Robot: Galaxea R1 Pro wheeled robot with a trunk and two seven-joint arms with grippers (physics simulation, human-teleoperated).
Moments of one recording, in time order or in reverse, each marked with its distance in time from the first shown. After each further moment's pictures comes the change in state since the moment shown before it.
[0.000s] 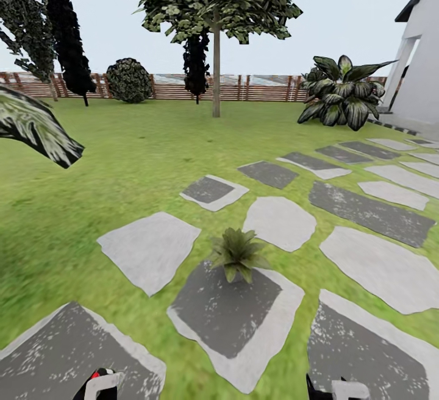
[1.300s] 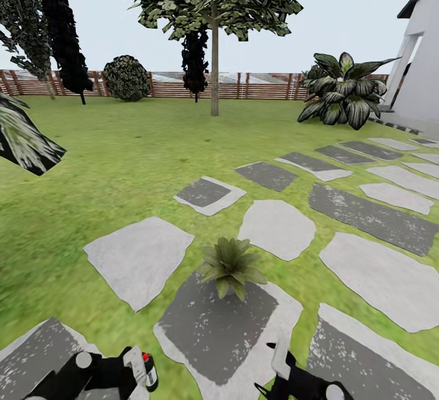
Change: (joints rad) left arm -0.210 0.096 -0.084 -0.141 -0.624 0.354 -0.914; right arm -0.066 0.041 0.042 -0.305 0.701 0.129 0.605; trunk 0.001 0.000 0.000
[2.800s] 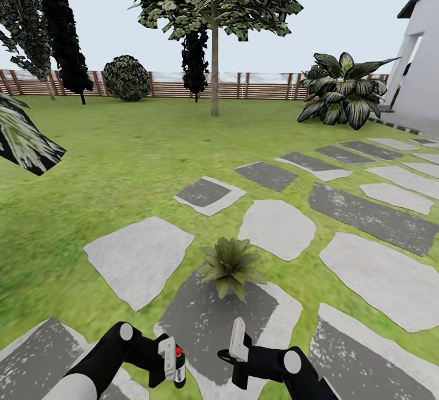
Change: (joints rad) left arm -0.037 -0.163 -0.003 -0.187 -0.281 0.061 -0.230; right arm -0.037 0.150 0.112 -0.194 0.006 0.106 0.262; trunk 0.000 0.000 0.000
